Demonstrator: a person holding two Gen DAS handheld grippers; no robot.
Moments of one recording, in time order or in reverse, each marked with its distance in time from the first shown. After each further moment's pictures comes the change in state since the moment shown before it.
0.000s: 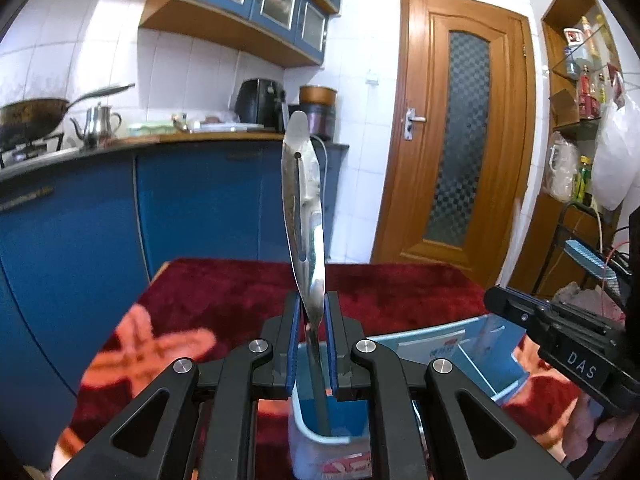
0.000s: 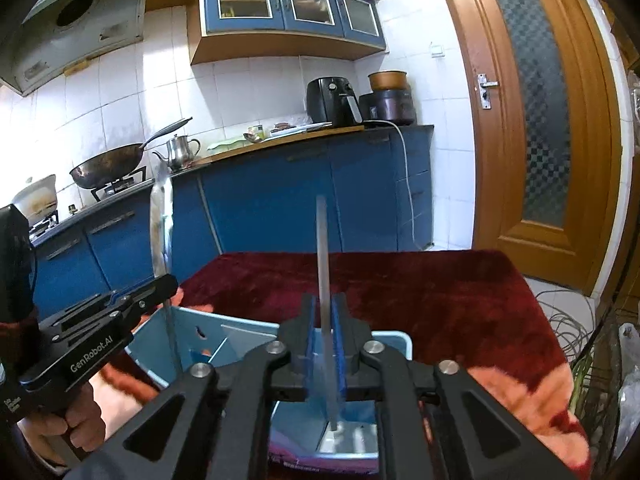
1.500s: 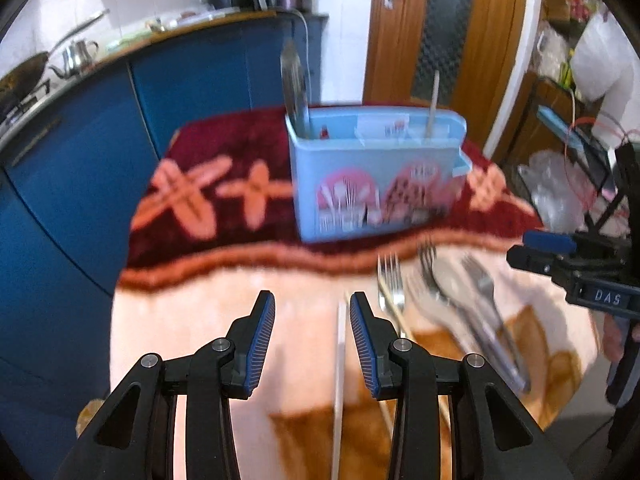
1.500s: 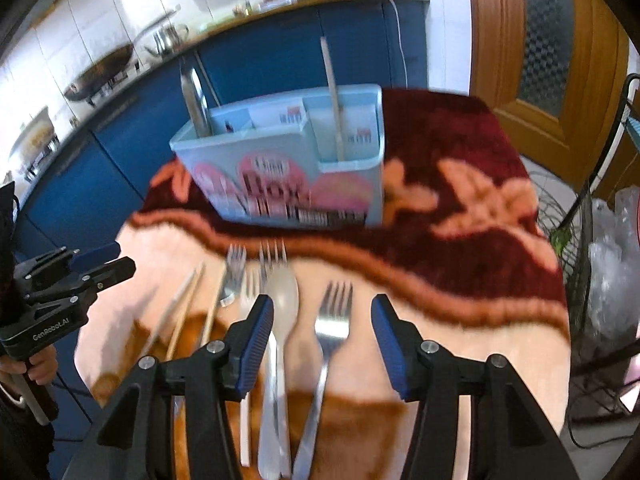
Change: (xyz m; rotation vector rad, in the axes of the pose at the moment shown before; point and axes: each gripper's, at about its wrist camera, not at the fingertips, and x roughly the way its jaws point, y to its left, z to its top) left arm -0.100 -0.003 -0.058 0.125 0.539 -0.006; right arm -0.078 0.005 -0.070 0.054 0.585 -0.021
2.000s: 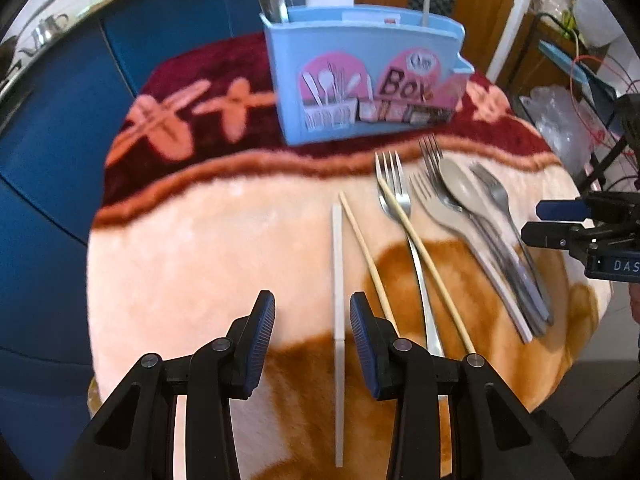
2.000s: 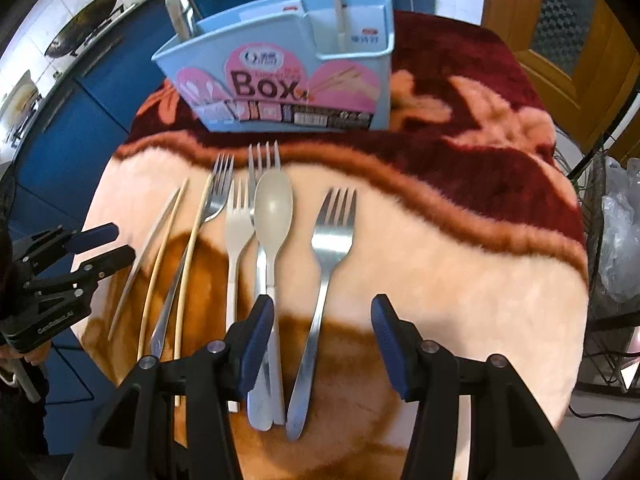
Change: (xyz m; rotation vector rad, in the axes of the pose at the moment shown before) left arm 0.028 -0.006 -0.030 0.056 0.223 -0.011; right arm 0.022 0.006 -0.018 -0.027 0.229 -0.008
